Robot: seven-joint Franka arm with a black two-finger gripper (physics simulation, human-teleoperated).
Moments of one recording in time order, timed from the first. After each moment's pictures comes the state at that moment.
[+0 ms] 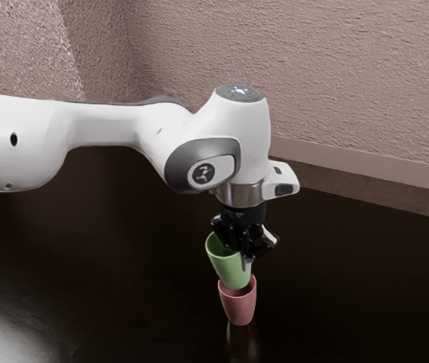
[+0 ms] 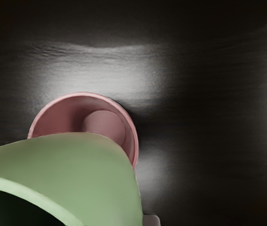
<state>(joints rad) -0.51 0.14 -0.06 -1.87 0.02 1.96 -0.50</state>
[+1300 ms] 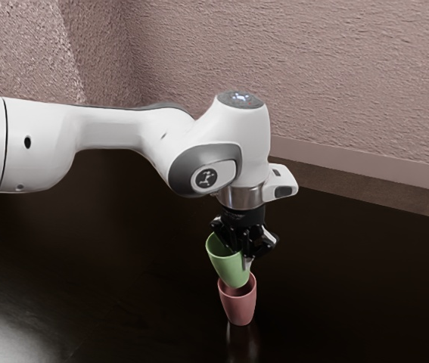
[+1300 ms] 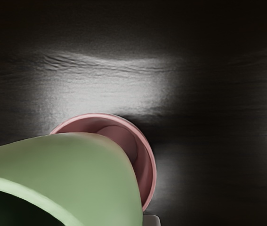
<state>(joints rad) -0.50 0.18 -0.05 -1.87 0.04 2.00 -0.52</state>
